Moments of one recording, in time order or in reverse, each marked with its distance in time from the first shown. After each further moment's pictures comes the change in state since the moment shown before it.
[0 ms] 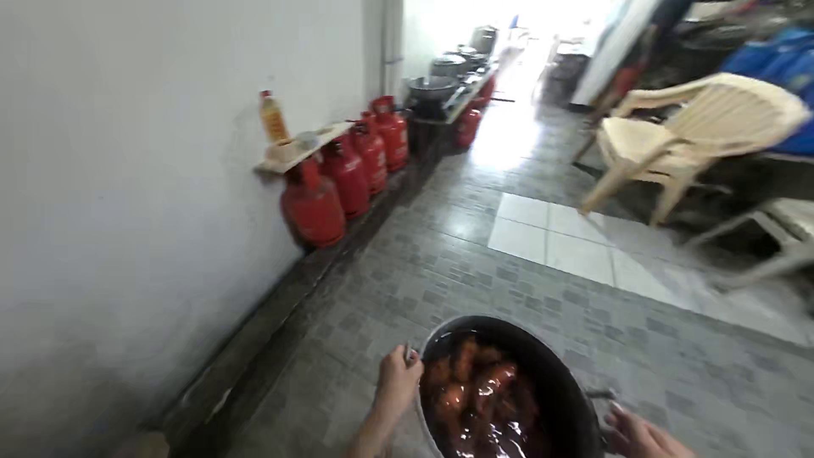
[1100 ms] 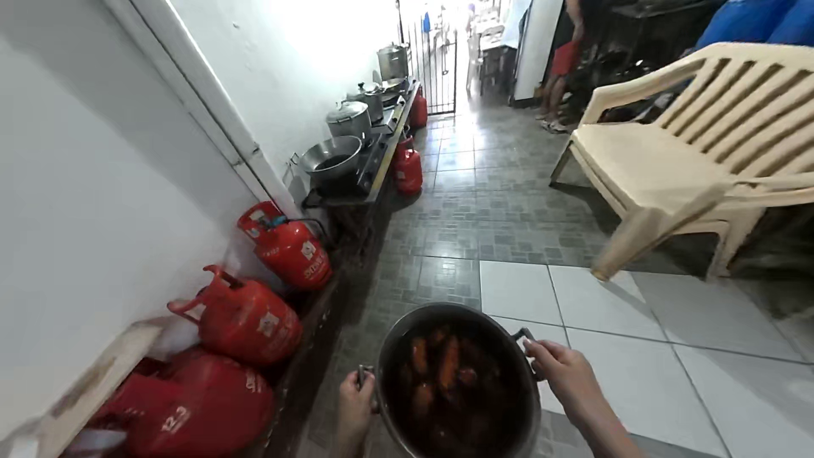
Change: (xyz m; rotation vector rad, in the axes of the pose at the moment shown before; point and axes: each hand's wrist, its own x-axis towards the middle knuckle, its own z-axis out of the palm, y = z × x) left_hand 0.913 0.553 0.157 -0.134 0.229 -0.036; right_hand 1.056 -0.303 0.279 -0.049 -0.144 -0.036
